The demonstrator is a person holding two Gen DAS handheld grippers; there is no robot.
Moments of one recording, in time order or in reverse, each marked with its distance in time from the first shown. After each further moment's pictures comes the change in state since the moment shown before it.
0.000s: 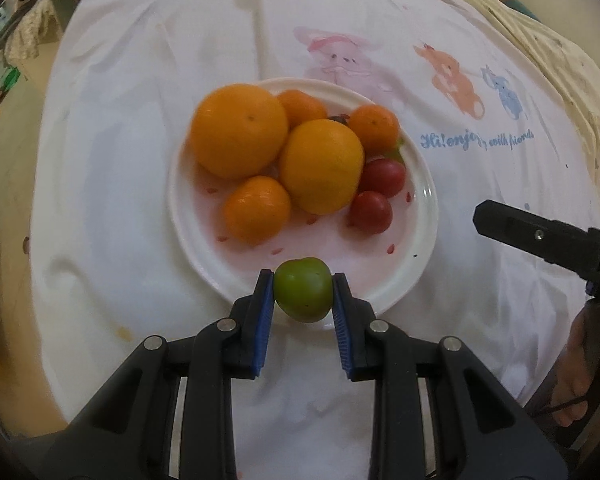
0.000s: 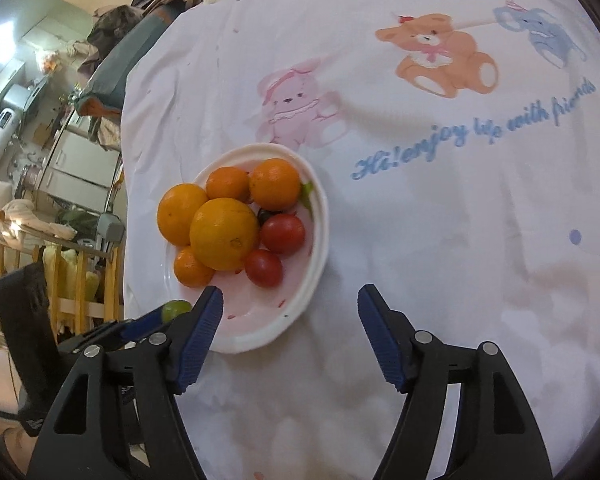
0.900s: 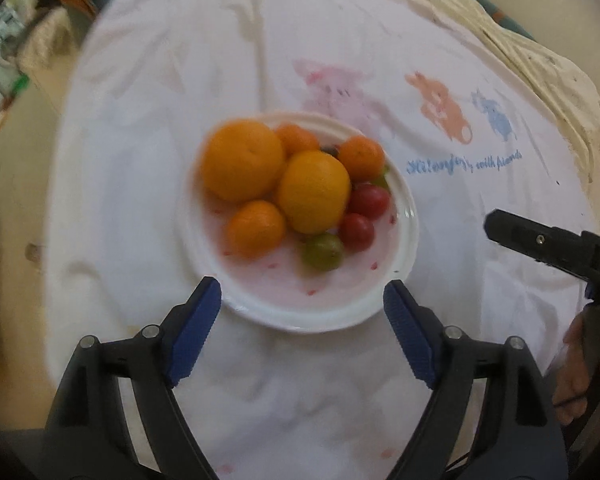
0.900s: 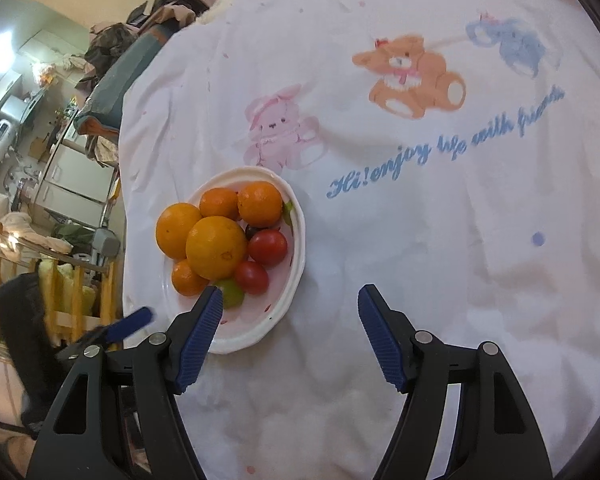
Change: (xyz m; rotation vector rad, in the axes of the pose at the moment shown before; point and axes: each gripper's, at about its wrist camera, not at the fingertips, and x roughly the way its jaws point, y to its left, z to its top) left arm -0.035 -0.001 -0.004 -0.012 -0.121 0.034; right arm -0.032 0.007 -0.004 -0.039 -0.081 -0.045
